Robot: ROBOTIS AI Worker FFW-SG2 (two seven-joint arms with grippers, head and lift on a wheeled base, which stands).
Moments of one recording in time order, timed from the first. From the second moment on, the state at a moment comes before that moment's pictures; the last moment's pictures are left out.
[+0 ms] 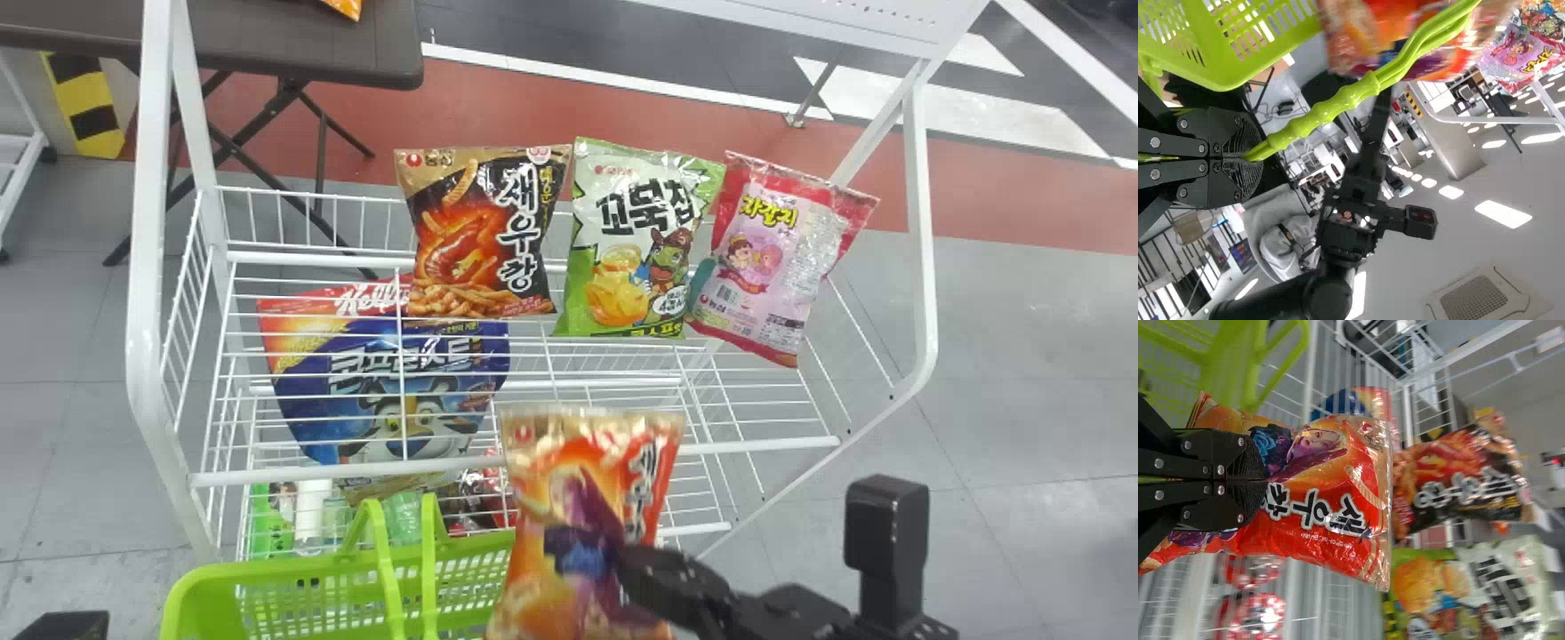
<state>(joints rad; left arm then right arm) 0.66 0.15 -0.09 -2.15 0.28 0.90 -1.30 0.91 -0.07 -0.36 -2.66 -0.32 1.05 0.50</state>
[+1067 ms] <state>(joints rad) 0.68 0.15 -0.11 -2.17 0.27 0.90 -1.30 0.82 -0.05 -0.24 -2.55 -0.32 1.14 0.49</state>
